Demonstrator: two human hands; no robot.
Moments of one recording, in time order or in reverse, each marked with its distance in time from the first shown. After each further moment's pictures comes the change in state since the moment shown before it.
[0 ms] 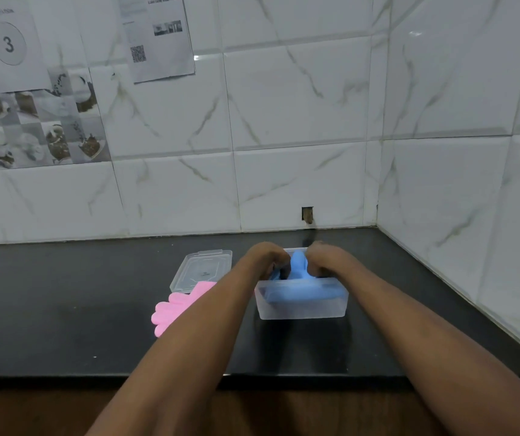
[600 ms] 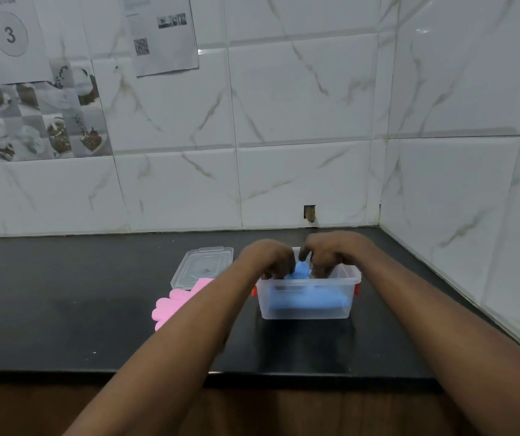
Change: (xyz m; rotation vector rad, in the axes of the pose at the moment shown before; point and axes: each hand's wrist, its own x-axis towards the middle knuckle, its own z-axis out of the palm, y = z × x) left_hand -0.006 0.000 -0.005 0.799 0.045 0.359; right_hand -0.008 0.004 -0.027 0.039 -0.190 -0.213
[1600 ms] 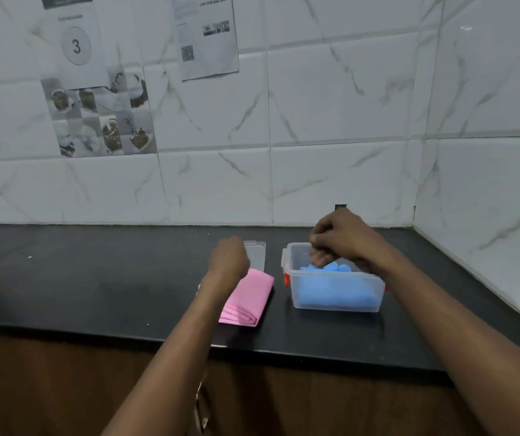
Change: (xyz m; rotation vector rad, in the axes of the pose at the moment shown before) left_hand -0.097 -0.098 0.054 -0.343 0.664 -0.420; right_hand -0.073 -0.054 0.018 0.729 0.400 -0.257
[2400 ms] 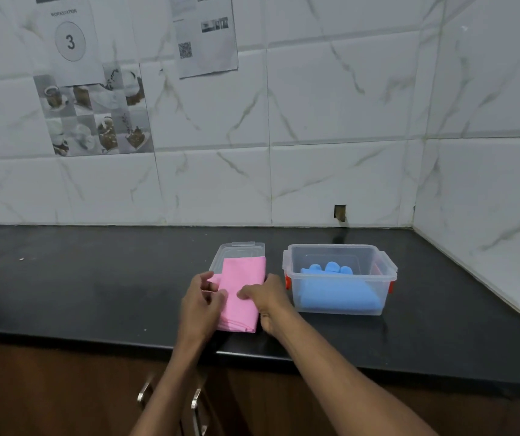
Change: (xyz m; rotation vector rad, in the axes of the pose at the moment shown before) left_hand -0.056 -0.079 0.058 -0.741 0.302 -0.061; right_hand 0.021 0.027 0.175 0.558 0.066 0.393
